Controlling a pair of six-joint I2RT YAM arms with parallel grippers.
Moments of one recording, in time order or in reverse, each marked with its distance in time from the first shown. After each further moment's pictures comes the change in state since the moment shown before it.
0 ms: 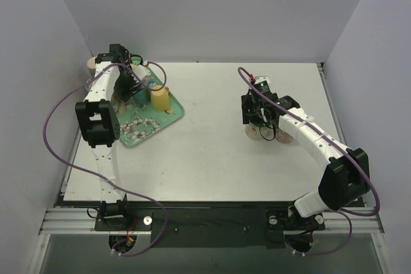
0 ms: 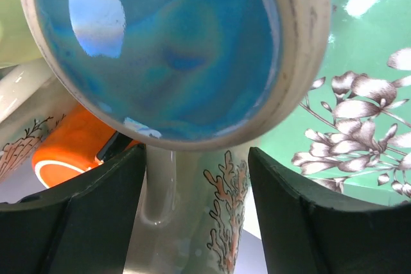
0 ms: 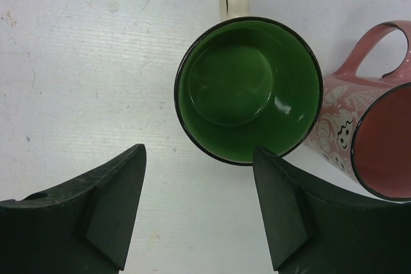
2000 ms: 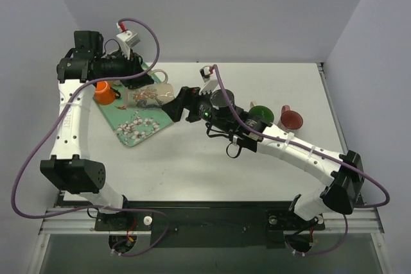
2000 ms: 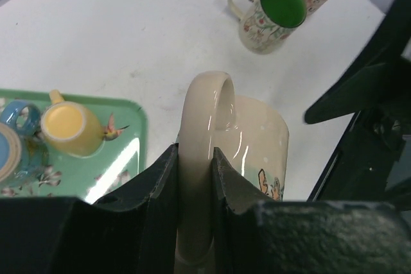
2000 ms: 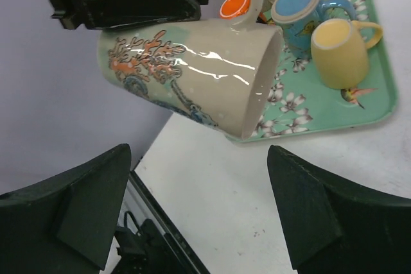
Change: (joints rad) left arm -0.034 -0.667 -0.249 0.039 0.873 -0.642; right arm 0.507 -0.029 0.097 0.678 -0.158 0.339
